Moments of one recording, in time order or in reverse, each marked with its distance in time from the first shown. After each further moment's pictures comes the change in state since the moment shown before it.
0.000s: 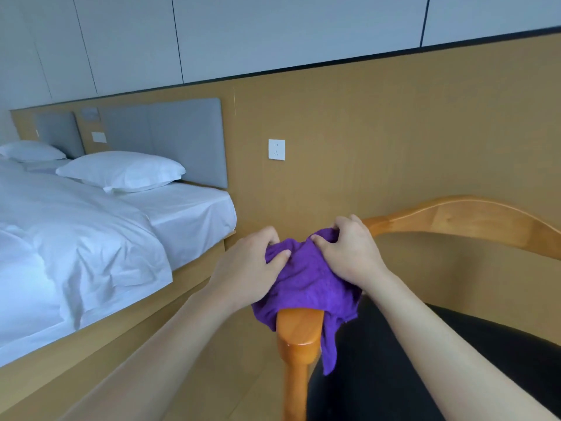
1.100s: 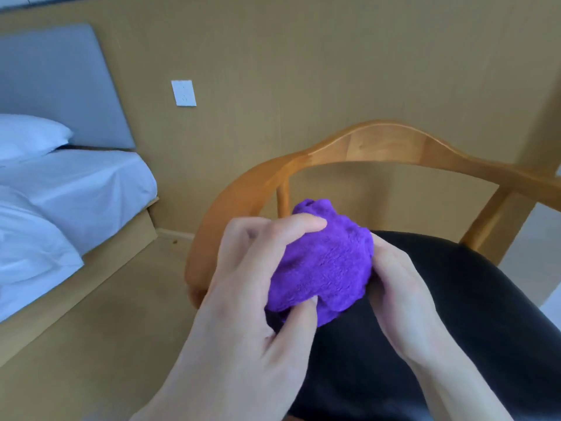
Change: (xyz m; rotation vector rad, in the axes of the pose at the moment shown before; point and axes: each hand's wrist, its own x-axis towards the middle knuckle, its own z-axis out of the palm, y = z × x) left_hand -0.064 0.118 0.021 -0.762 -0.436 -0.176; right_hand -0.161 0.039 -0.079 0.939 -0.023 0.207
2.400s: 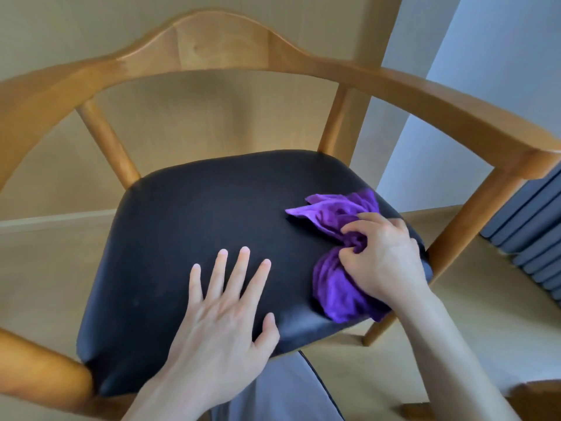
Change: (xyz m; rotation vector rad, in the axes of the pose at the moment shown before) left_hand -0.020 -0.172 0.143 1.060 -0.504 0.415; right_hand -0.124 0.077 -0.158 -1.385 0.646 0.513
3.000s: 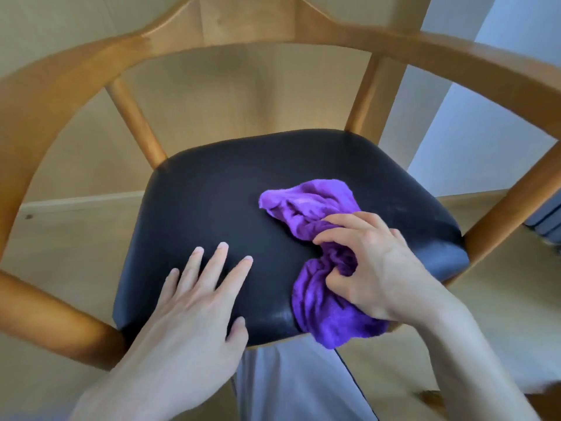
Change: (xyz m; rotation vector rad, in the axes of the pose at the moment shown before) left_hand -0.038 -0.033 -0.030 -0.014 -0.085 -0.143; right_hand -0.030 -0.029 0.005 0.071 -0.271 -0.400
